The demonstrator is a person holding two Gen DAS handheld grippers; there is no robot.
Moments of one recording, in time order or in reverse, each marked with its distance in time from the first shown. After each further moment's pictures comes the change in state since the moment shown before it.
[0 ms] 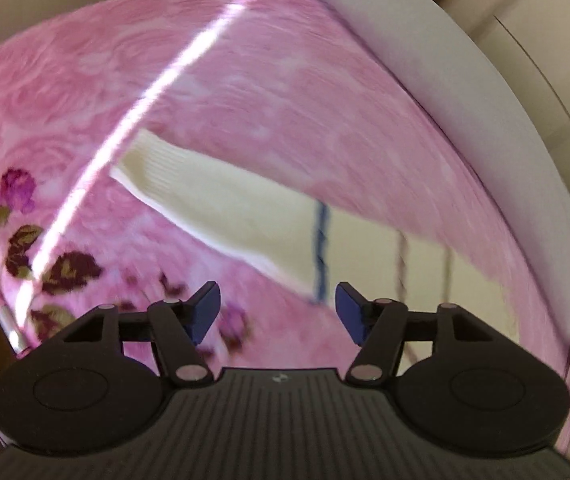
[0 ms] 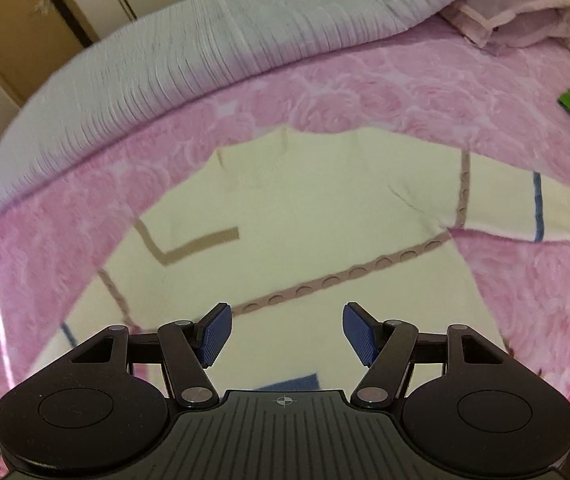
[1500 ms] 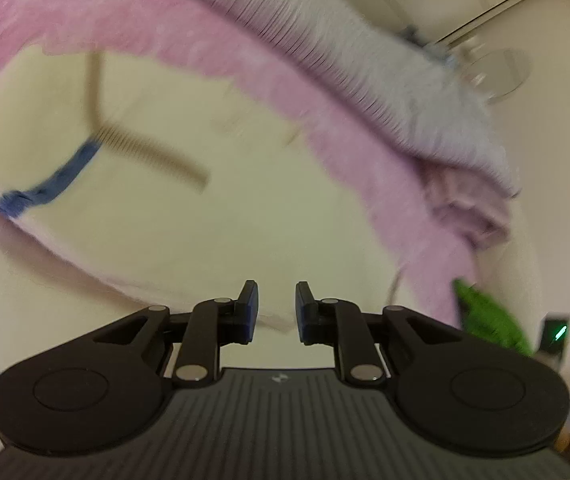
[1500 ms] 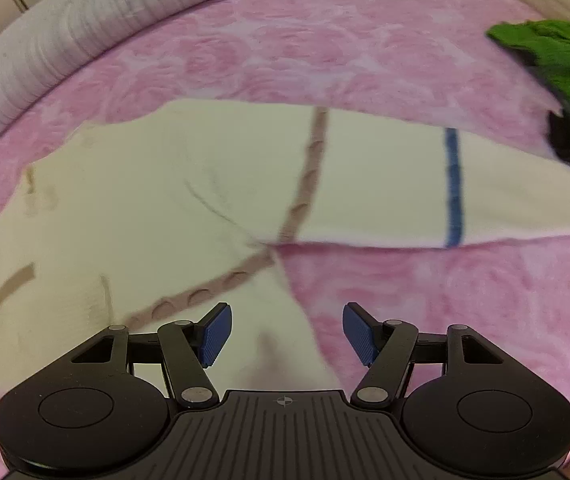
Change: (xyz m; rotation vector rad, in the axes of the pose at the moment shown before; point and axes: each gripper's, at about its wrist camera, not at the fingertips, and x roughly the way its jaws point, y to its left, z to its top) left arm 0.104 -0.220 -0.219 0.533 0.328 -0.484; right arm 0.111 -0.187 0.038 0.116 0.067 -0.134
